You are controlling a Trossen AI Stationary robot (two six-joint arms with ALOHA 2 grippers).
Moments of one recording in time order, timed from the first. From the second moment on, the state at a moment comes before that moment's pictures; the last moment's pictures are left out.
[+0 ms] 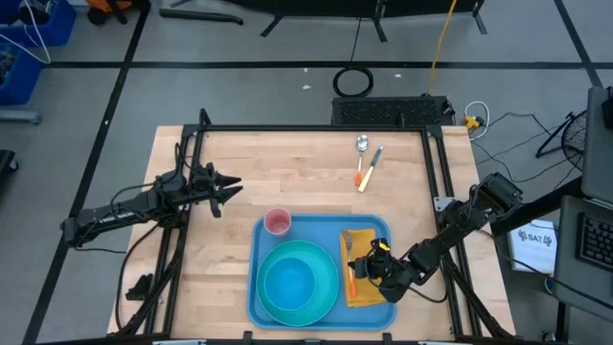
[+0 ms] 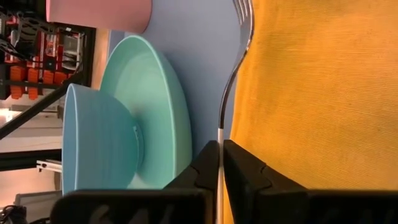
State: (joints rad) left arm 0.33 0.11 0.01 0.03 0.08 -0.26; right arm 0.73 1.68 0.66 0.13 0.70 2.00
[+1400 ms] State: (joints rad) left arm 0.33 0.11 0.01 0.03 0.08 -0.26; right arm 0.73 1.67 0.66 0.12 0.62 2.08
